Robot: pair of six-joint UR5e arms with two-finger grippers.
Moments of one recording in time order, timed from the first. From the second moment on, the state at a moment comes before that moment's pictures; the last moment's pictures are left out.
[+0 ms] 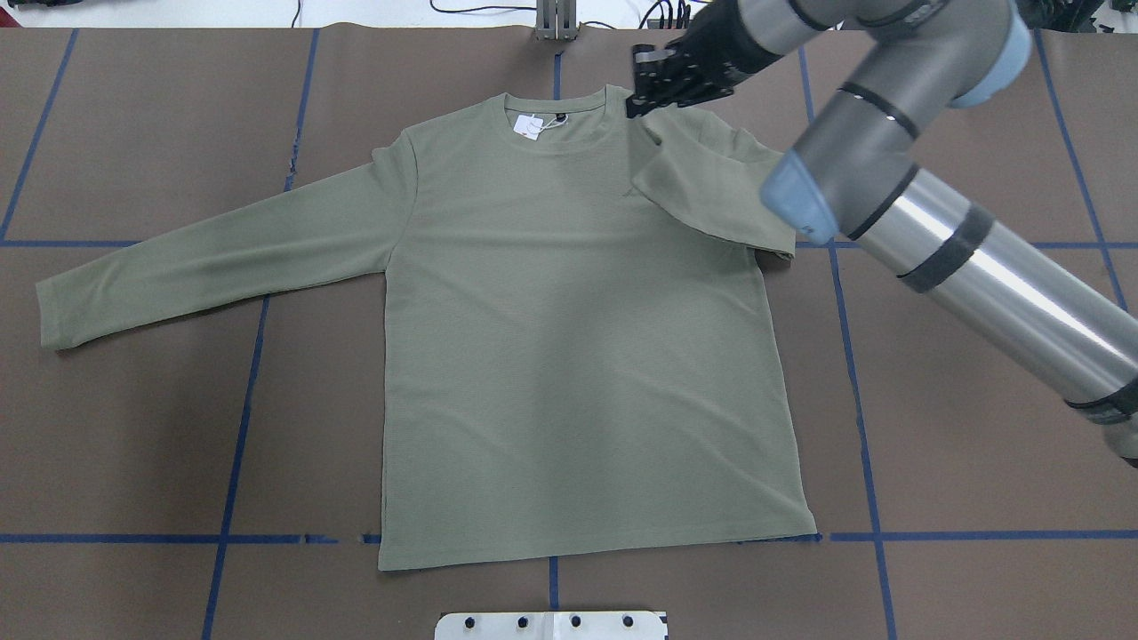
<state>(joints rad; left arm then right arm) -1.47 -1.66 -1.49 -1.98 -2.29 0.04 0.83 -0.71 1.41 -0.97 2.18 1.11</state>
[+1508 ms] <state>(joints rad) -1.47 -1.71 -1.38 -2.02 -2.29 0.04 0.45 -0.46 1.12 -0.96 1.65 1.18</state>
